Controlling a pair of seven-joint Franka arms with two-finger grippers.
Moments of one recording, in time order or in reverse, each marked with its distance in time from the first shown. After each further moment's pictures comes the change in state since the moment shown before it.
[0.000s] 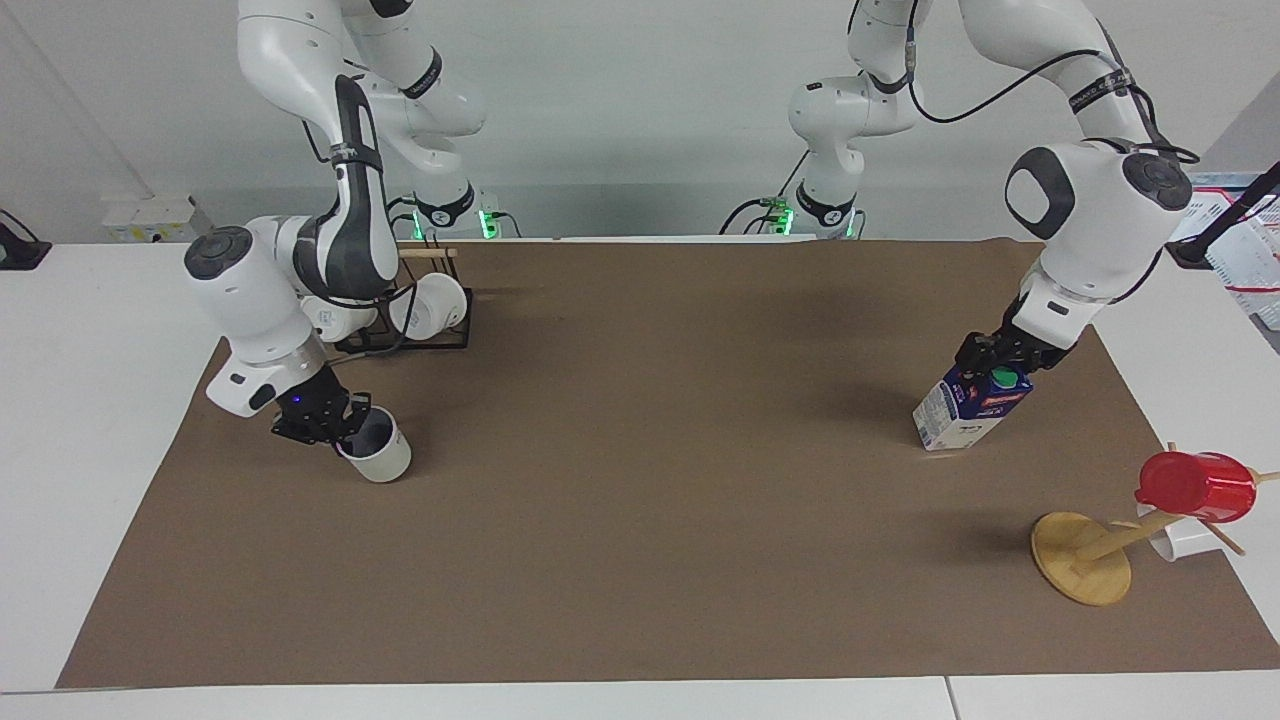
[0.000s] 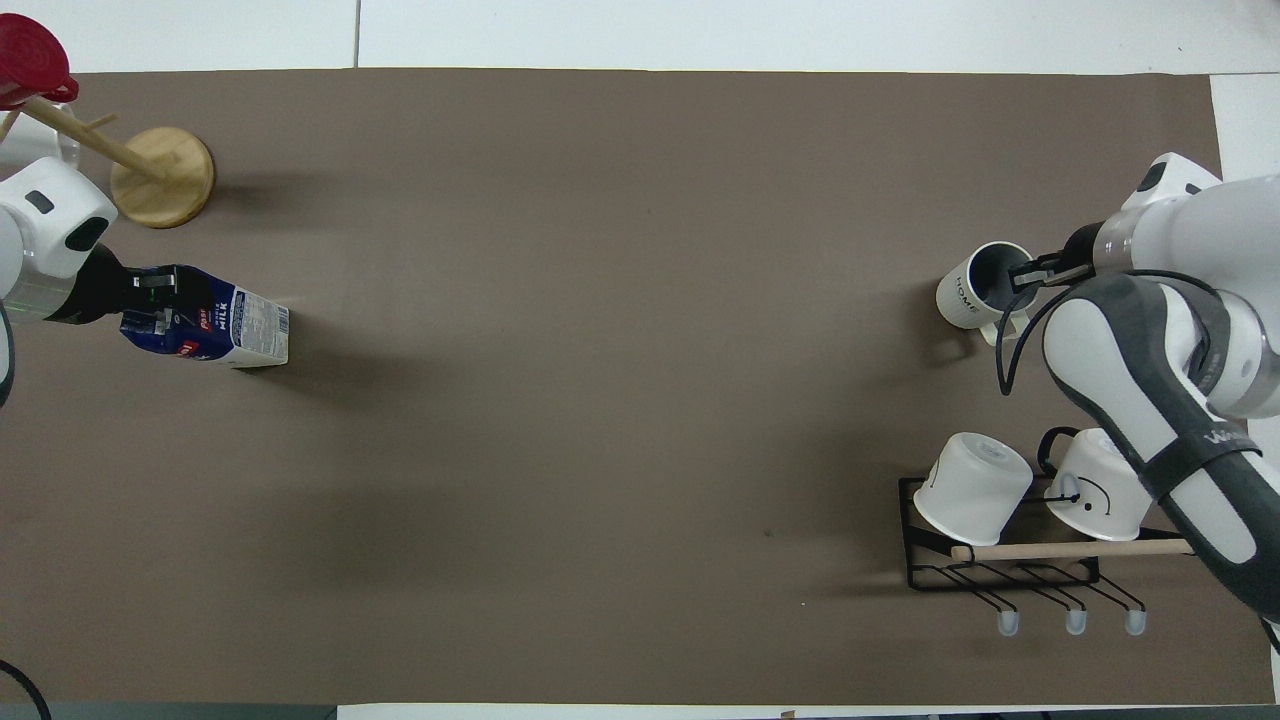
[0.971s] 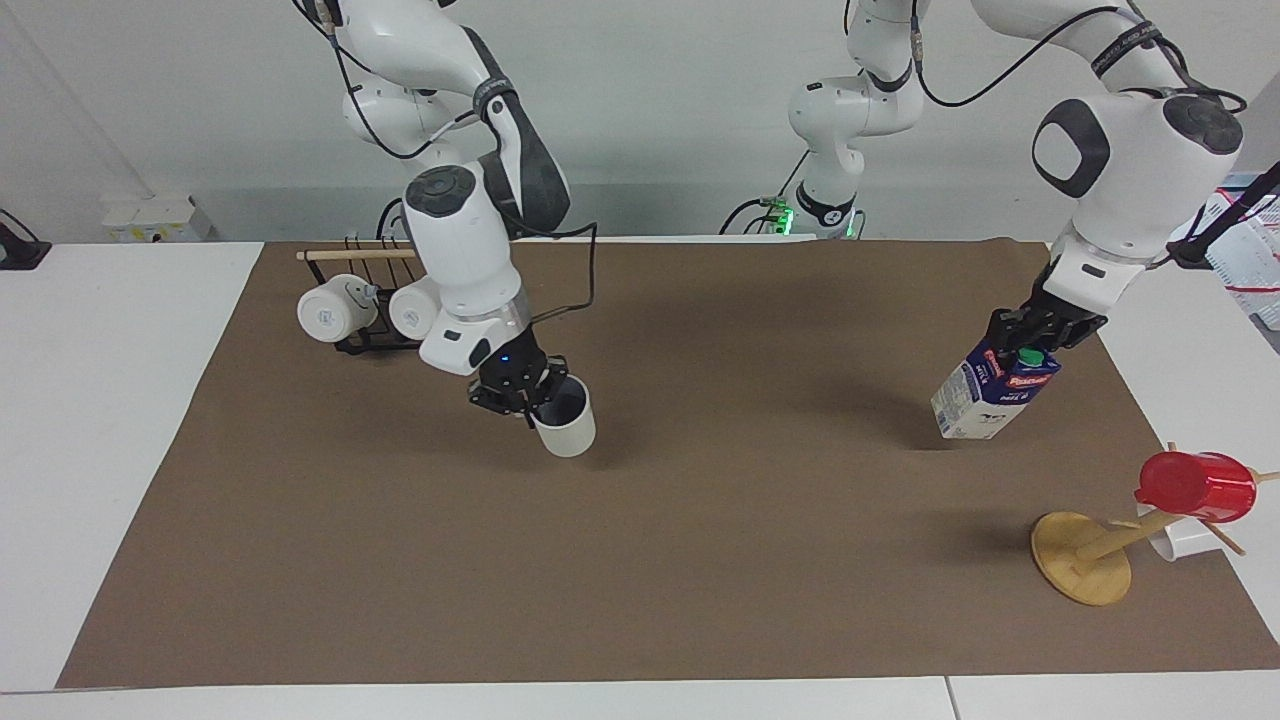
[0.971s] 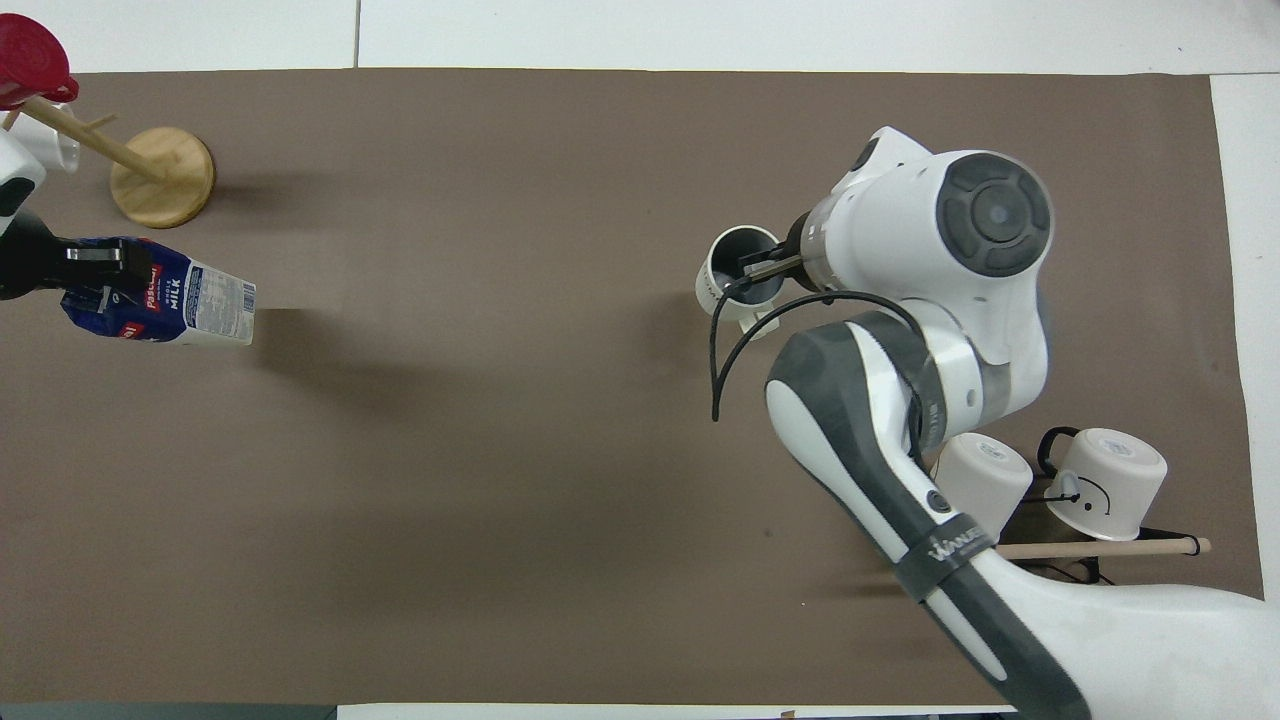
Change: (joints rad) left arm -0.015 -0.029 -0.010 0.159 0.076 -0.155 -0.059; right arm 0.455 0.035 0.011 0.148 0.007 0.001 0.431
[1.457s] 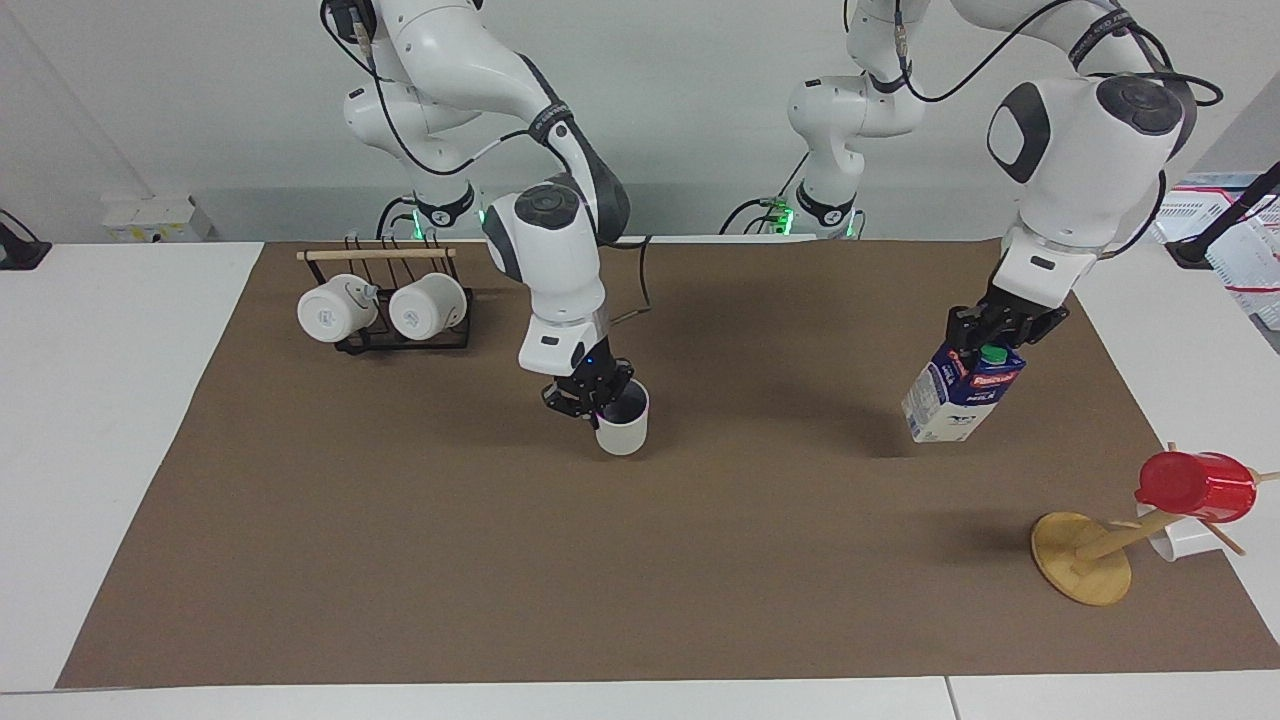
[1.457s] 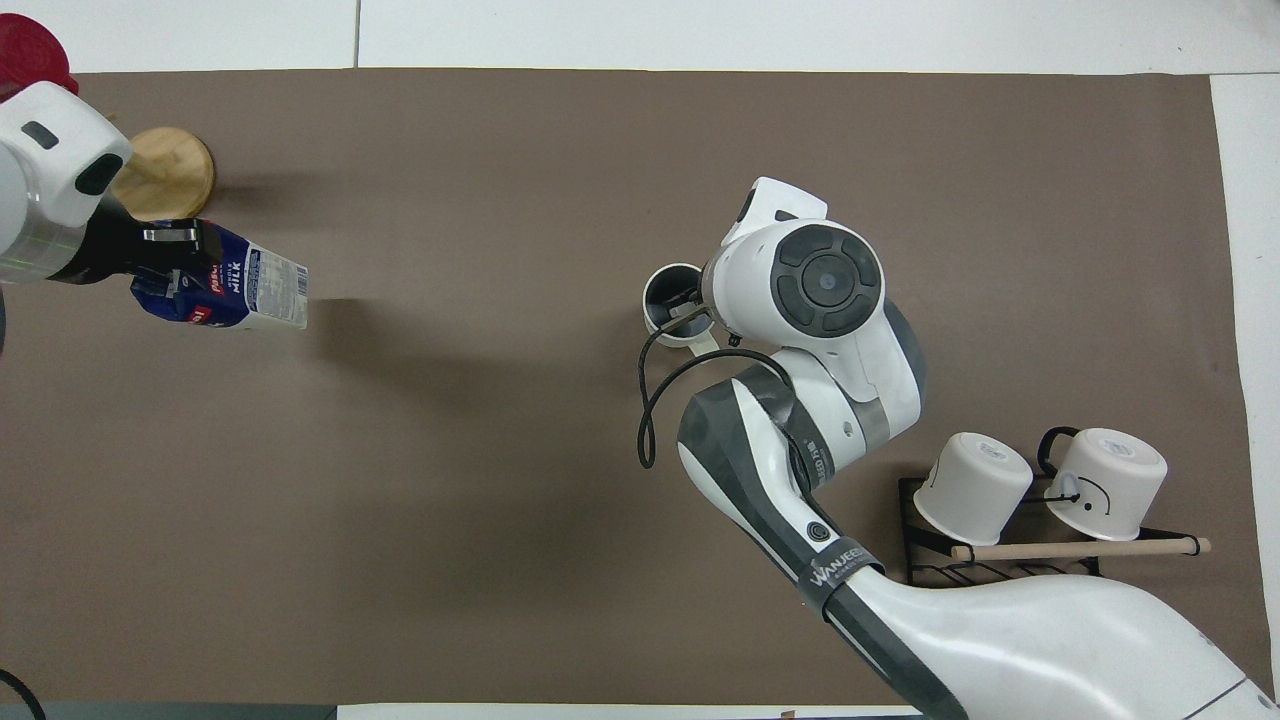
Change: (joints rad) left arm -0.127 0.003 -0.011 0.018 0.008 -0.002 -0.171; right arm 0.098 0.083 -0.001 -0.007 -0.119 0.079 0.021
